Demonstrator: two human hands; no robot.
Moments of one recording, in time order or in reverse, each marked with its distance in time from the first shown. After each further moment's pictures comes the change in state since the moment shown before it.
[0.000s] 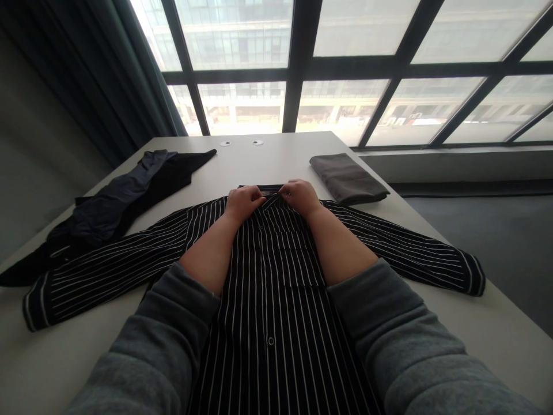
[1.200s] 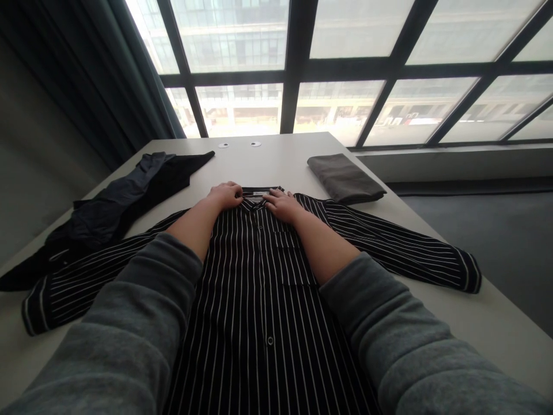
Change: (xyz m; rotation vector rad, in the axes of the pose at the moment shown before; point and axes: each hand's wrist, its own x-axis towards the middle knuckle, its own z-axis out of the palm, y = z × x) left_hand 0.041 -0.069 -0.019 0.363 -0.421 -0.097; right_hand 0.000 -0.018 0.042 -0.017 -0.363 0.023
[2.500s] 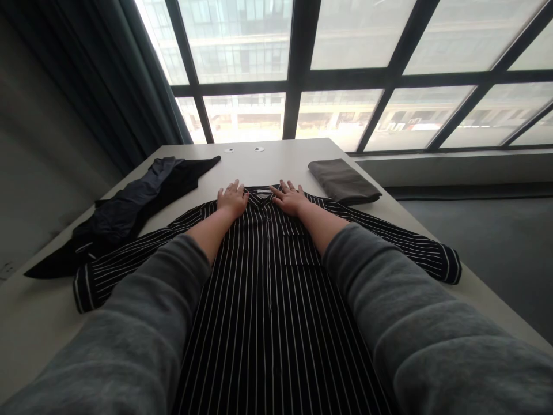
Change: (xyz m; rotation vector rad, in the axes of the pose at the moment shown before) left_hand -0.035 0.029 0.012 -0.016 0.191 -0.172; right_hand 0.007 0.012 -0.026 -0.092 -0.034 0.090
